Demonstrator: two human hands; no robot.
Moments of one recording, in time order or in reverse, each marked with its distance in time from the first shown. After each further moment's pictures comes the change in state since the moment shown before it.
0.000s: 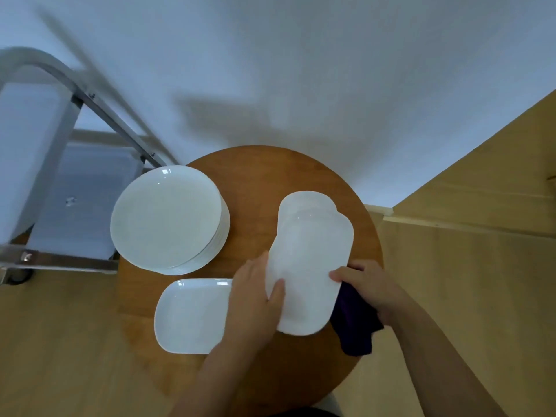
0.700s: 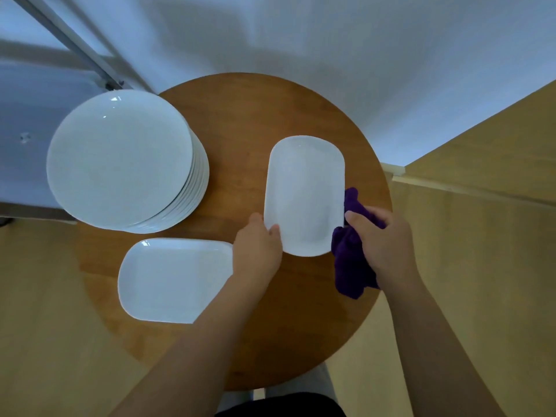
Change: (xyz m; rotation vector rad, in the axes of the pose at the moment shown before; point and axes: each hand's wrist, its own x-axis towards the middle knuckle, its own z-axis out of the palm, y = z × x) left_hand 0.073 -0.010 0.069 0.003 0.085 -0.213; right_hand 0.051 0.031 -0.009 0.012 0.470 -0.212
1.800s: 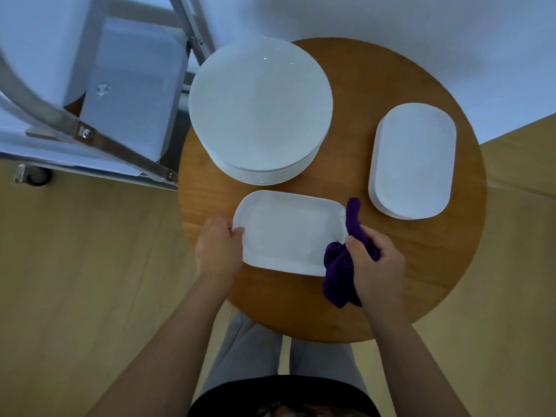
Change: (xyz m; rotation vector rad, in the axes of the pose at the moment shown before) left_hand 0.011 -0.219 -0.120 0.031 0.201 -0.072; right_hand -0.142 0.039 0.160 -0.047 0.035 -0.076
